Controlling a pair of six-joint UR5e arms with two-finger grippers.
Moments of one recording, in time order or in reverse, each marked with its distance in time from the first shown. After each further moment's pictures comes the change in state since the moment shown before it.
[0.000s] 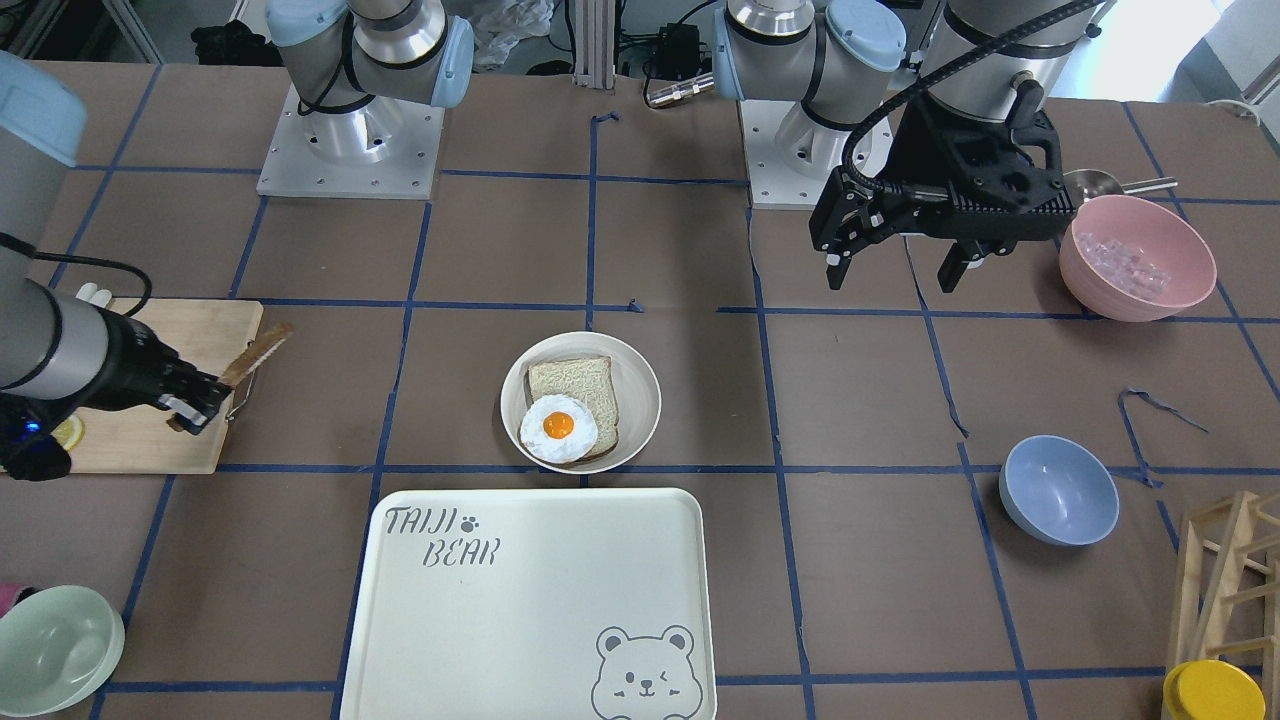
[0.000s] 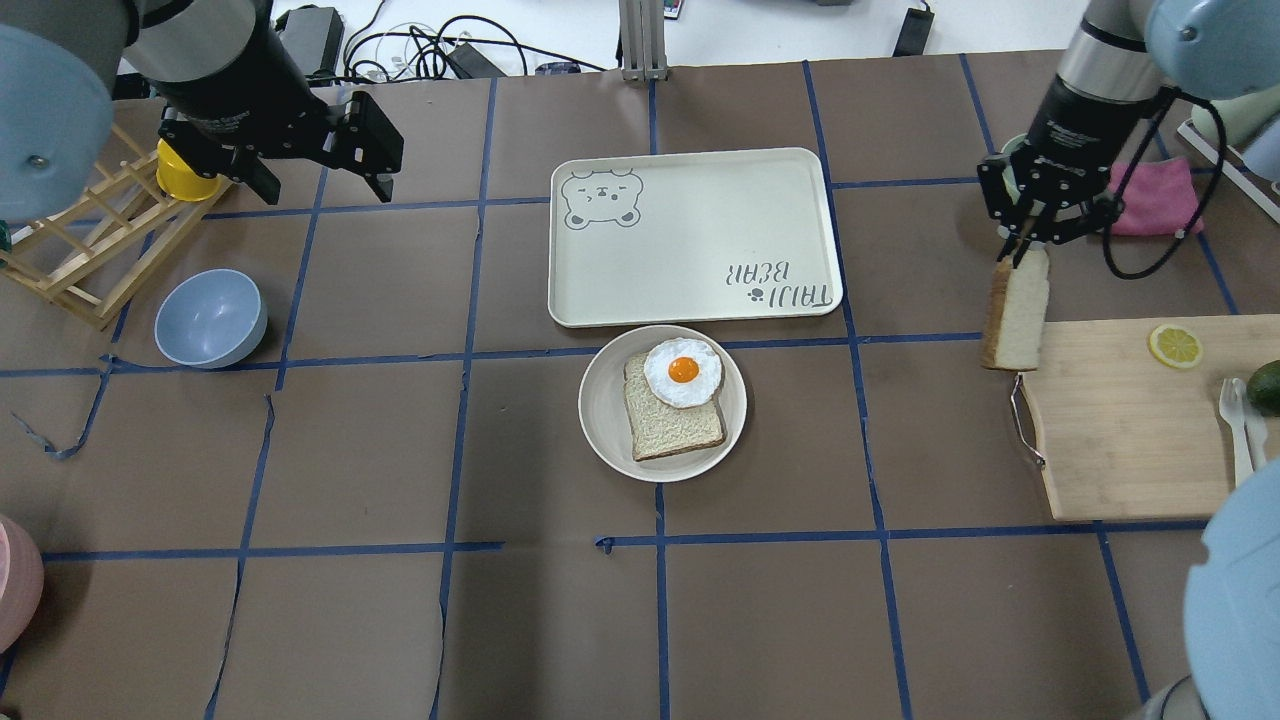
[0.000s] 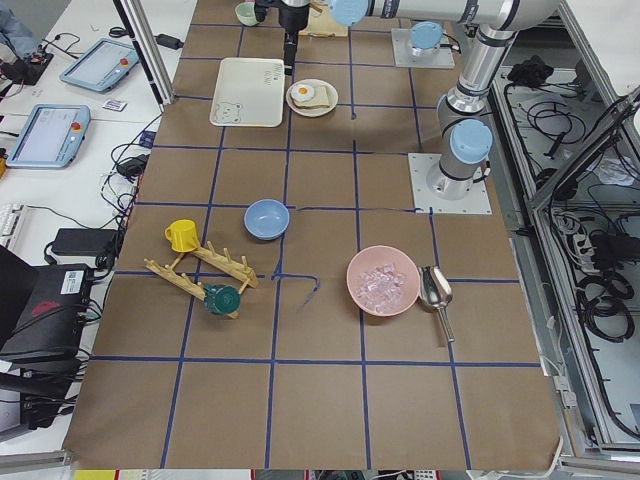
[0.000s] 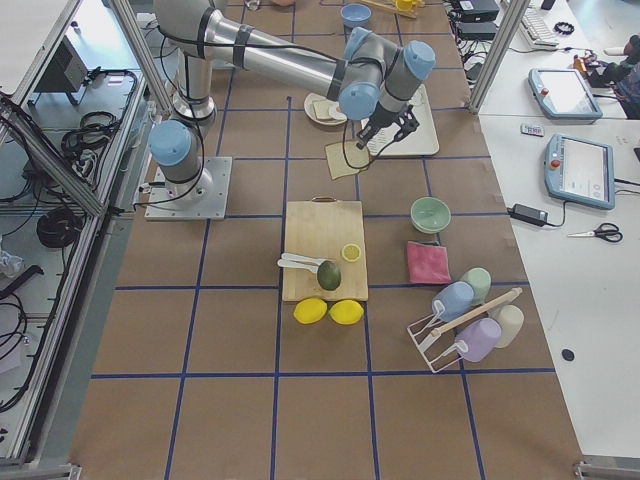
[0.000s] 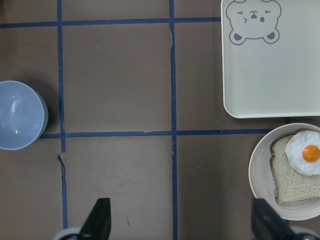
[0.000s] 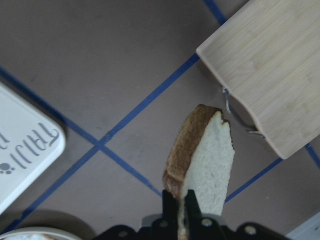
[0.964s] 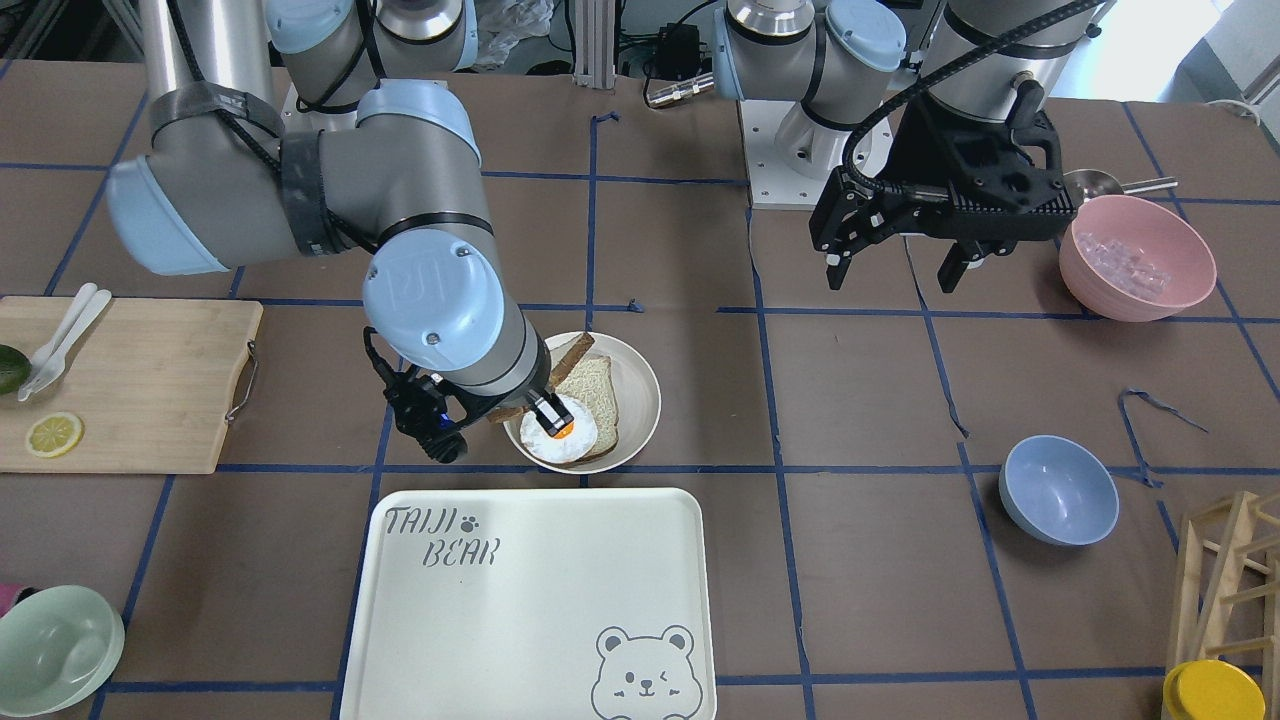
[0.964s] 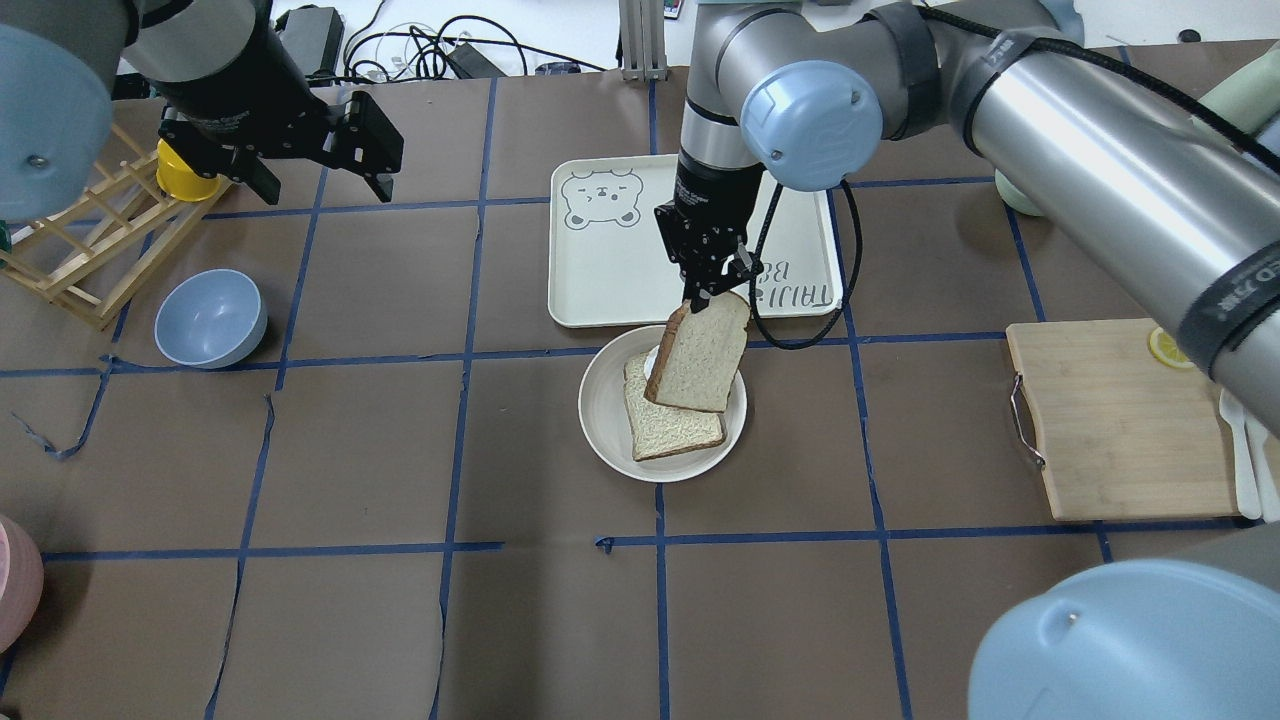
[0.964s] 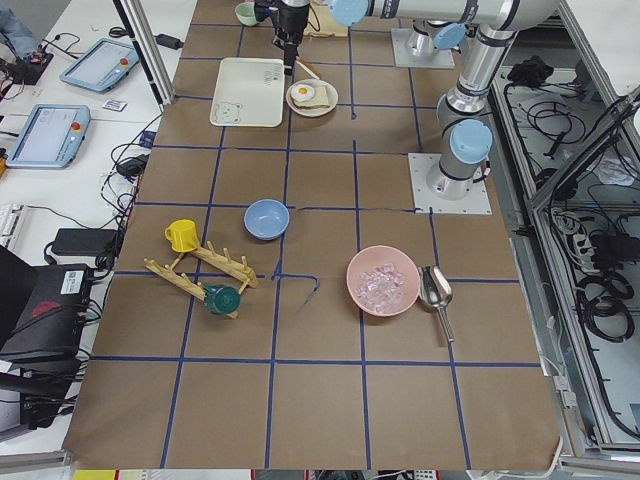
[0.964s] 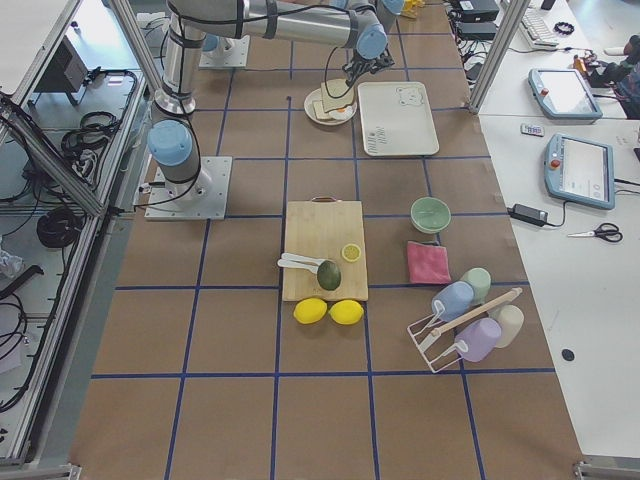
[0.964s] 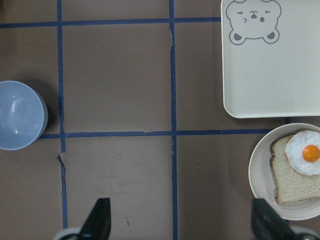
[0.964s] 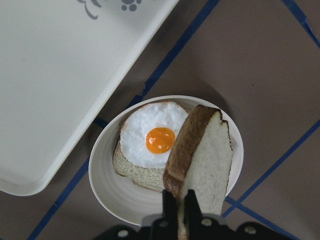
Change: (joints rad) left arm 0.001 0.000 0.000 0.000 -0.001 0.000; right arm 0.428 0.121 -0.047 -0.124 0.144 0.557
